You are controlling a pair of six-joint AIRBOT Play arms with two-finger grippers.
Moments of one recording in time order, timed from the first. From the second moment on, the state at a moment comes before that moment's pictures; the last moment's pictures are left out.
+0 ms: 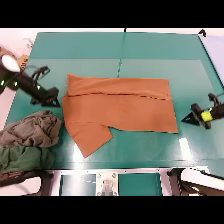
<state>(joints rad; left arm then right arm) 0.09 -1.33 1.16 1.15 -1.51 -1.50 -0.65 -1.27 0.85 -1.11 1.42 1.51</state>
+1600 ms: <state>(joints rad) -0.08 -0.89 0.70 1.04 -1.24 -1.44 -0.54 -0.94 0.51 -1.02 1.14 1.55</state>
